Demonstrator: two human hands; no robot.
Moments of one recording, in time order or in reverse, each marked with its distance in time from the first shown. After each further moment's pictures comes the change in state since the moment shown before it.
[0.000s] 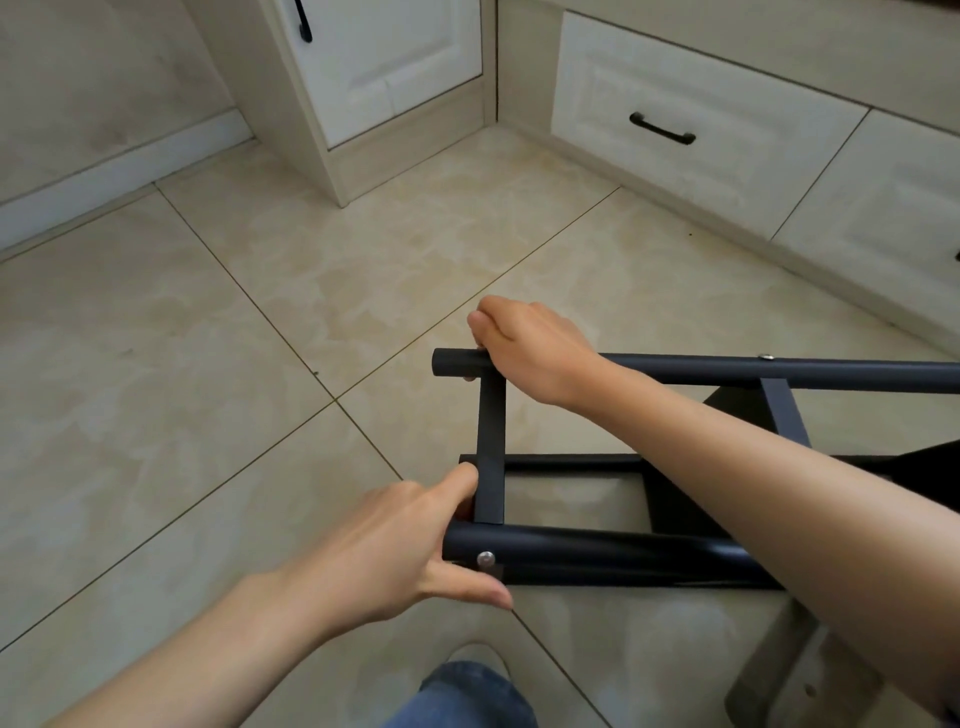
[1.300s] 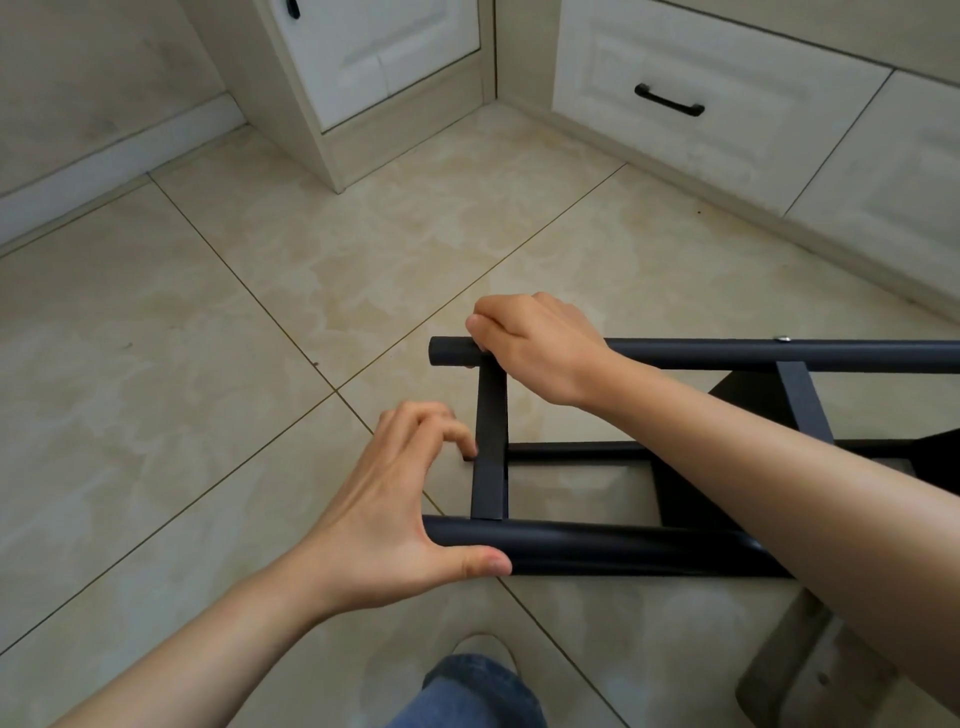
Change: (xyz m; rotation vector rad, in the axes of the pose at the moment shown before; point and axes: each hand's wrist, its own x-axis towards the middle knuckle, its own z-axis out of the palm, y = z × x) left_hand 0.010 -0.024 0.013 -0.182 0.395 0.237; right_hand -0.011 0.004 -0.003 -0.041 0.002 -0.102
